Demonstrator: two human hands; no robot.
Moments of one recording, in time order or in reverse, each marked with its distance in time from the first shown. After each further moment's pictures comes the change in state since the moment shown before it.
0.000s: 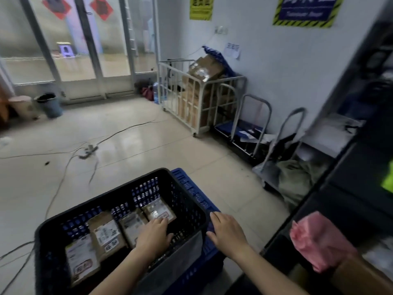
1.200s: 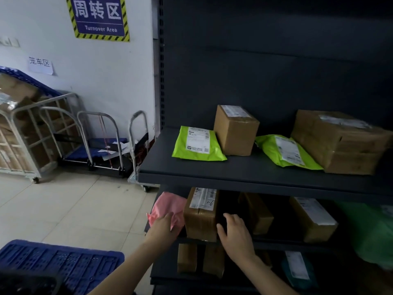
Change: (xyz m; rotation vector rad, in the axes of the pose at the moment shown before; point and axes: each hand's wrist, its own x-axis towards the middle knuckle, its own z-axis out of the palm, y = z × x) left_hand -0.016 0.351 0.035 -0.223 -0.207 0.638; right_hand -0.293 0.150 -0.055 0.174 0.526 1.095
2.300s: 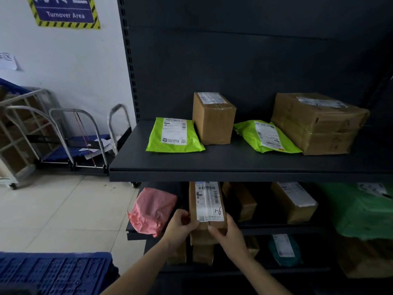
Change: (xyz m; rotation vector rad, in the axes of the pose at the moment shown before) left_hand -0.015 0.063 0.046 -0.785 -0.227 0.042; right_hand -0.020 0.042 0.010 0.738 -0.100 0.240
